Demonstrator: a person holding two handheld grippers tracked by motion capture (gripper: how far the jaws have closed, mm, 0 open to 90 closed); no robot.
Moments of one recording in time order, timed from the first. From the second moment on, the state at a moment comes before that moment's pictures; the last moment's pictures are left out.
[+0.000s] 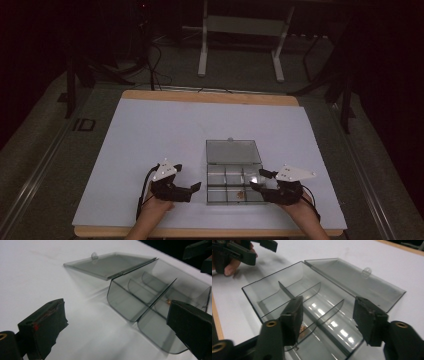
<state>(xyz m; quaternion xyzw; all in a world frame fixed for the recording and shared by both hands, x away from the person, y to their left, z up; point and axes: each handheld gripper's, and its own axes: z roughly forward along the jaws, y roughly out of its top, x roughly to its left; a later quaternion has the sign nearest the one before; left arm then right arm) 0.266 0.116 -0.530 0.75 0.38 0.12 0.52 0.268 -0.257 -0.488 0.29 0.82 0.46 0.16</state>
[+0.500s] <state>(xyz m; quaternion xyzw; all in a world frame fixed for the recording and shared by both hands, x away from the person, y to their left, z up) 0.263 0.109 -0.525 0.77 0.36 0.12 0.52 0.276 -0.278 -0.487 0.32 0.81 0.46 0.18</state>
